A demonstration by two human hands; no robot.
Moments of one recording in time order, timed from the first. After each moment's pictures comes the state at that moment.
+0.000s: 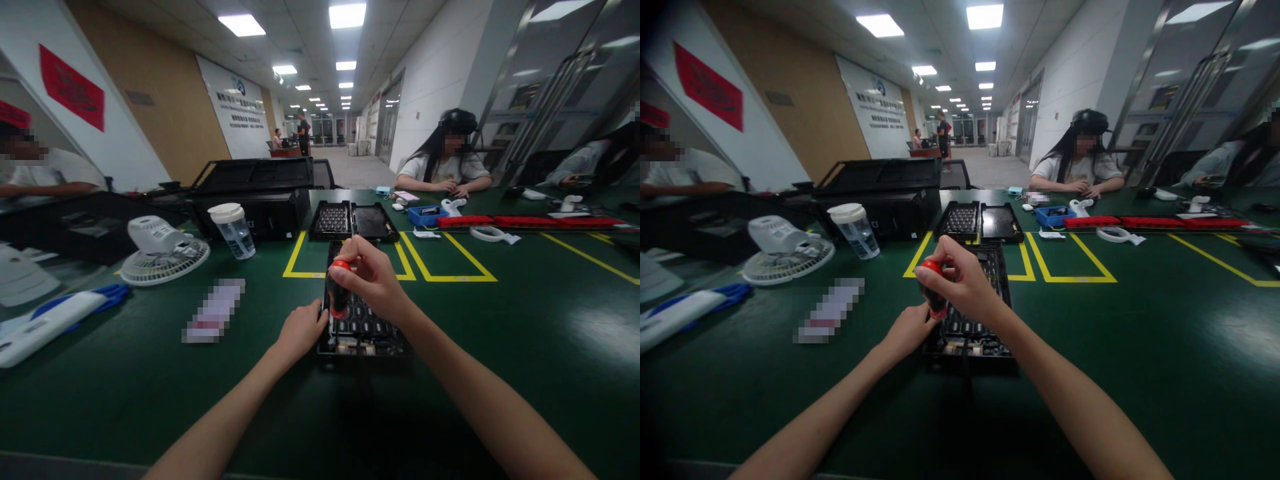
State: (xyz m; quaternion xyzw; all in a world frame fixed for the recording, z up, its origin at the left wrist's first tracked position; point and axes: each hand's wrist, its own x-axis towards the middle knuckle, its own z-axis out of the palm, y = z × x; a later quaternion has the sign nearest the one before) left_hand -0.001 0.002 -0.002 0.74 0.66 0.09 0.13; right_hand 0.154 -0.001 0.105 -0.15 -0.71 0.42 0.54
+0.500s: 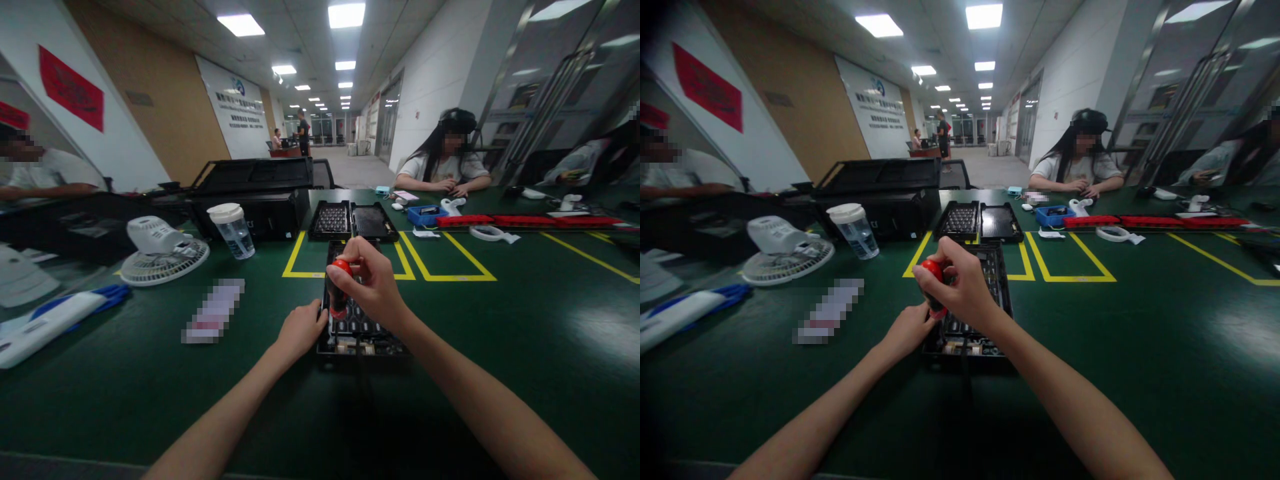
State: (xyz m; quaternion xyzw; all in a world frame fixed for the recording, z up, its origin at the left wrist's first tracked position) left_hand -0.001 0.003 -0.002 0.74 0.66 0.08 0.13; right_hand 0.150 -0.006 0.102 -0.22 -0.73 0.31 0.57
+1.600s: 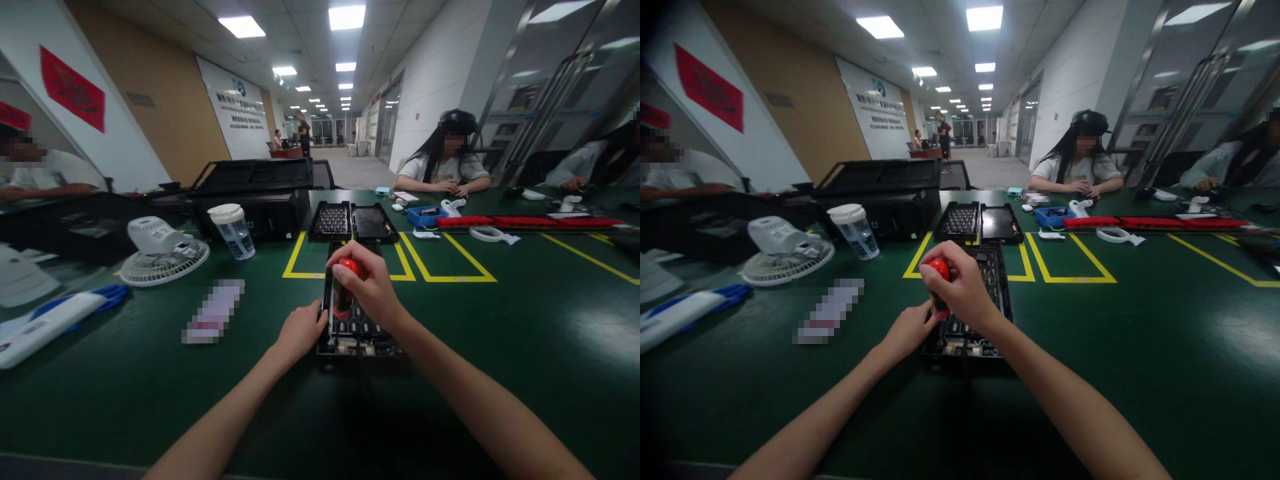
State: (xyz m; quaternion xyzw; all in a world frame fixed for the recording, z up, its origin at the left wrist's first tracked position) left_hand -0.002 0.003 -0.006 0.74 0.65 0.09 0.13; right_hand 0.148 -0.001 0.097 -0.23 -0.70 0.37 0.56
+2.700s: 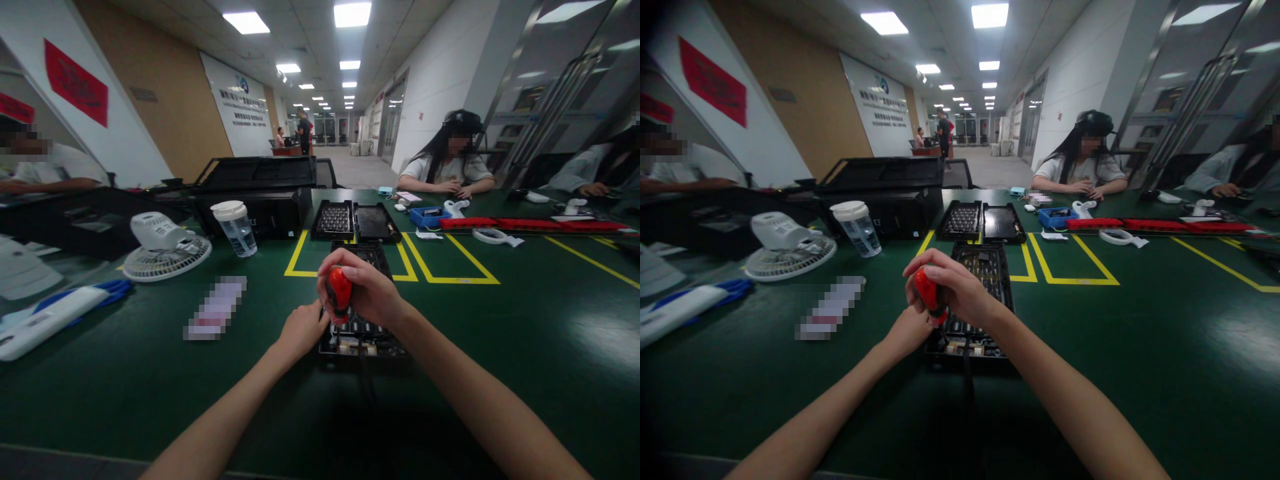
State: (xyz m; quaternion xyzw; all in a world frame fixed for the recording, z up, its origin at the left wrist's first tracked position) left_hand -0.001 0.001 0.003 0.74 0.65 0.08 0.15; right_hand 0.144 0.002 0.093 -0.02 -0.60 0.70 0.39
